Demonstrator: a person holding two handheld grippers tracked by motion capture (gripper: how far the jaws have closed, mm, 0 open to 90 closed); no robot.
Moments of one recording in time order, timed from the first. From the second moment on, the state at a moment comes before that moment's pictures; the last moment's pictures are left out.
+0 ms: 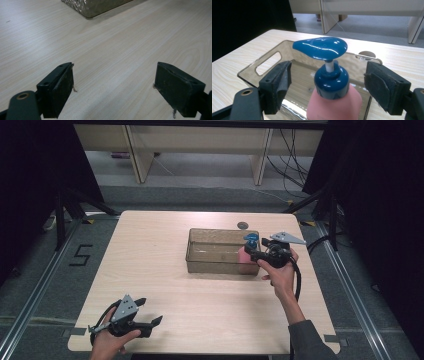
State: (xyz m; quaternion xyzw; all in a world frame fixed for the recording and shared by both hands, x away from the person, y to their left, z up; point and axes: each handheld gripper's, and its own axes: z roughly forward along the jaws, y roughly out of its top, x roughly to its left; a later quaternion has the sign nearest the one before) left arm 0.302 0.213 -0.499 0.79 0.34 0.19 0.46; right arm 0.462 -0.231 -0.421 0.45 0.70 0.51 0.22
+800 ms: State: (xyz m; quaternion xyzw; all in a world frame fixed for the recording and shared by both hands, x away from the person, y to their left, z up) left arm 0.301 0.213 -0.499 0.79 0.35 0.19 0.46; right arm 0.450 -0.229 -0.418 0.44 0.71 0.50 0.23
